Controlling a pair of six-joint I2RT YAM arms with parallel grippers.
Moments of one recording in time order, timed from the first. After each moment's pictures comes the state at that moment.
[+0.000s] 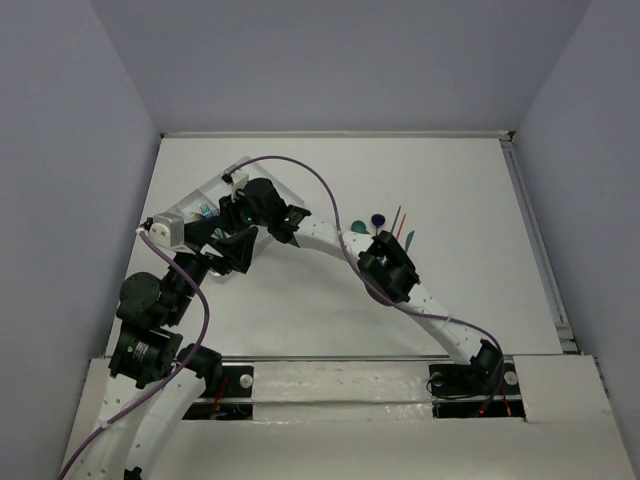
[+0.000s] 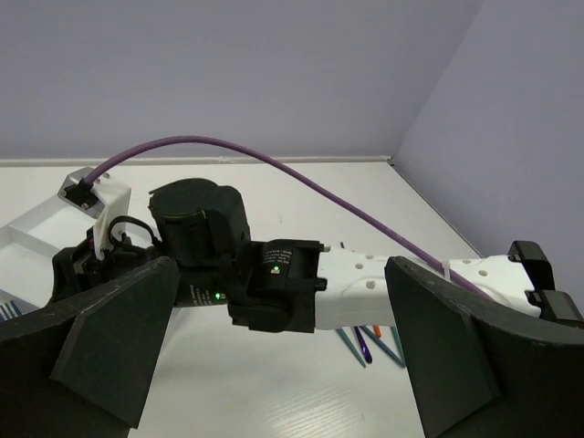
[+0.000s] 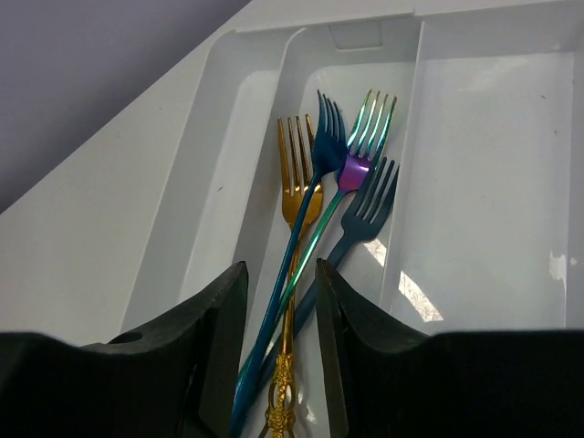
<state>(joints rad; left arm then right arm) -0.36 0.37 0.70 -0.17 0.08 -0.34 0.94 2.68 2.38 0.03 -0.22 0.30</state>
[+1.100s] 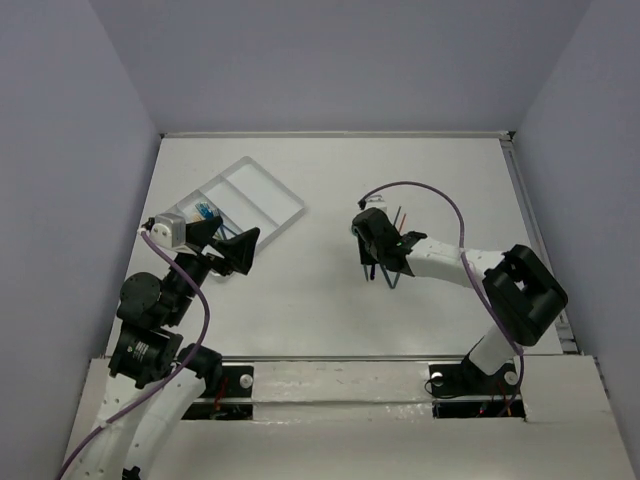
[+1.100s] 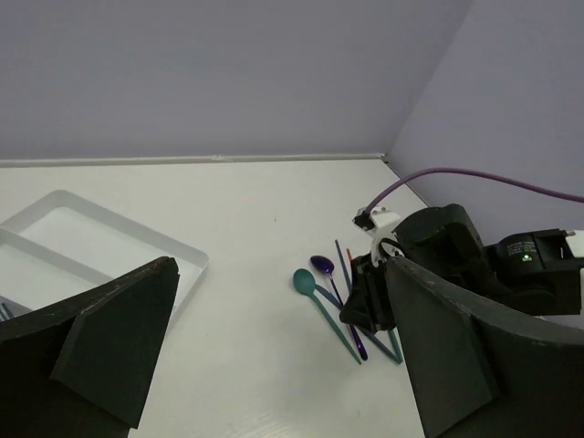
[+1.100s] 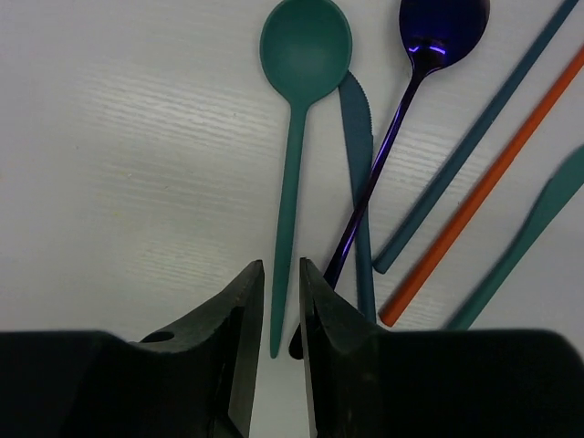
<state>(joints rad) -0.38 0.37 0.70 -0.17 0.08 -0.34 0.74 1.61 0.94 -0.18 0.34 0.43</state>
